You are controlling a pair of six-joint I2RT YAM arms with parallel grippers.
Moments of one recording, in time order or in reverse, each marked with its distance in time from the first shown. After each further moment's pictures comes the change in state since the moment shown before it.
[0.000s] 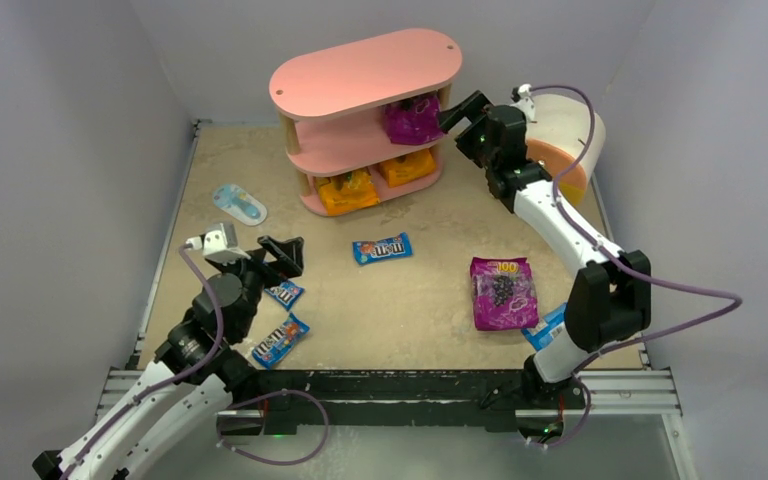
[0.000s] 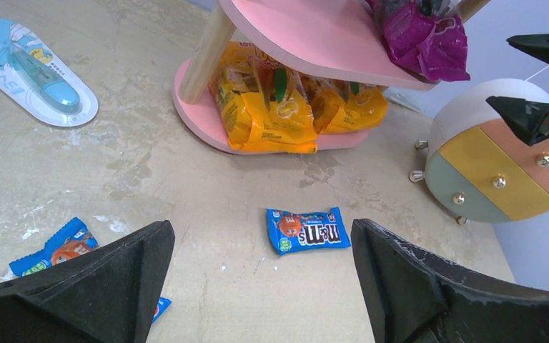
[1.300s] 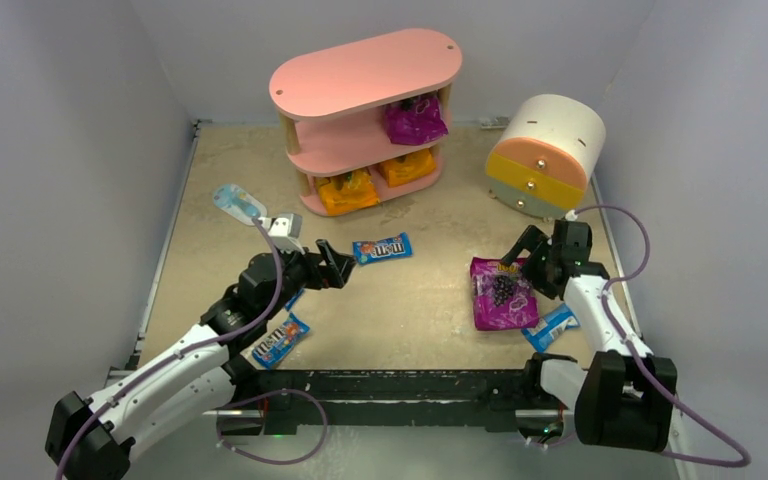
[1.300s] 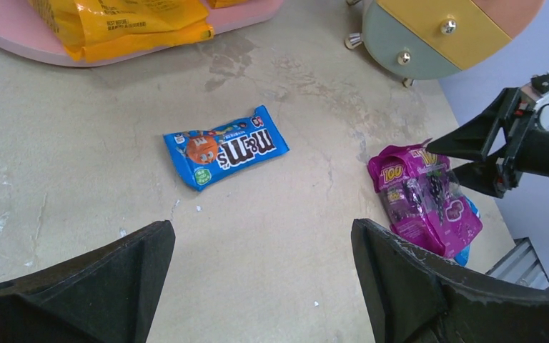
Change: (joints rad) left arm 0.000 0.349 -0.082 0.314 0.437 0.007; right arm -0.432 -0.546 -0.760 -0.458 -0.213 -0.336
